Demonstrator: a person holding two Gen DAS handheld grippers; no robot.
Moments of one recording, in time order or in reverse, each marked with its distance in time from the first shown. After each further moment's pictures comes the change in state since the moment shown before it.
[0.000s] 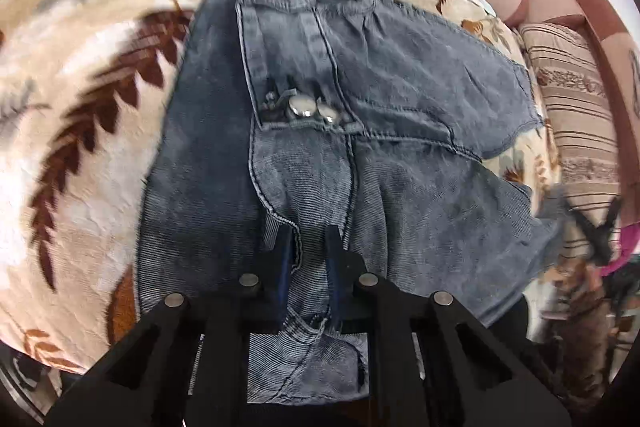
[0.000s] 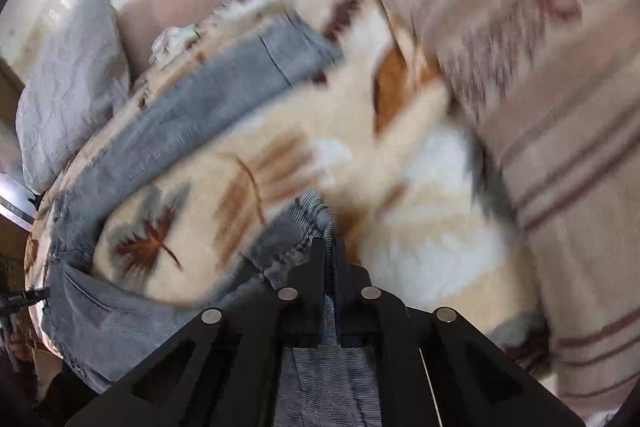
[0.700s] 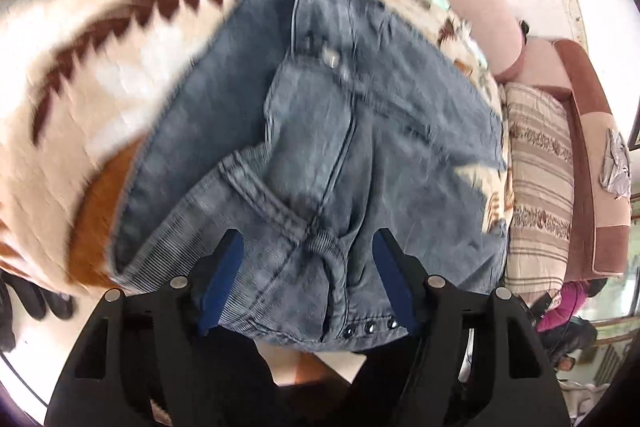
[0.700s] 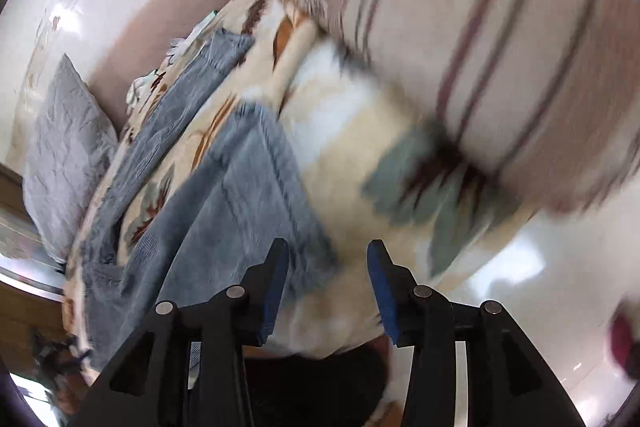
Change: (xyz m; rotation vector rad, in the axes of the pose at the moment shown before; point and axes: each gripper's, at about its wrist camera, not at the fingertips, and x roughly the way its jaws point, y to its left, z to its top) left arm -0.005 0.032 -0.056 -0.278 0.016 -0.207; right arm -0.037 -0.063 -0.104 0.357 0.032 0.044
